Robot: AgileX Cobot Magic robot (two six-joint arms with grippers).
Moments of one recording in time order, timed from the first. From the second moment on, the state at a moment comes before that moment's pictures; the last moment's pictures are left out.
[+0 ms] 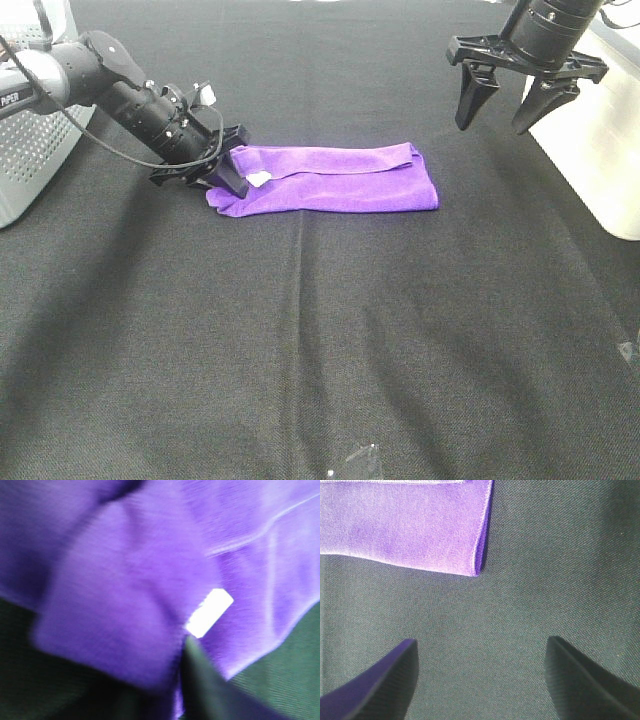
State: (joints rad) left arm -0.15 2.74 -2.35 -0.68 1.13 0.26; right arm 0.14 2.16 -1.94 0.22 1.22 -0.04
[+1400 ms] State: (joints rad) left arm -0.28 2.59 -2.44 -0.45 1.21 0.34; right arm 0.14 2.11 -1.94 0.22 1.22 -0.06
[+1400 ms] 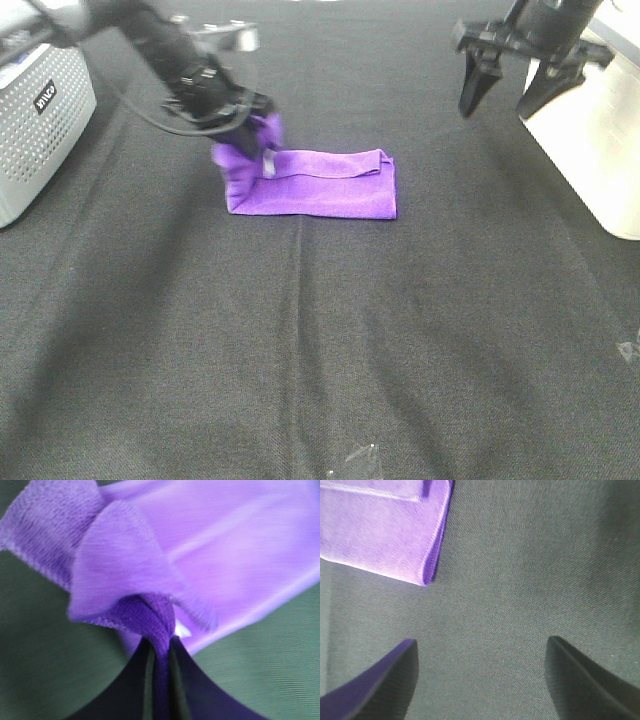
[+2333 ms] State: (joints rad) left arm -0.35 2.64 -2.44 -0.64 1.03 0.34; right arm 0.14 2.01 -1.94 0.23 1.22 -0.07
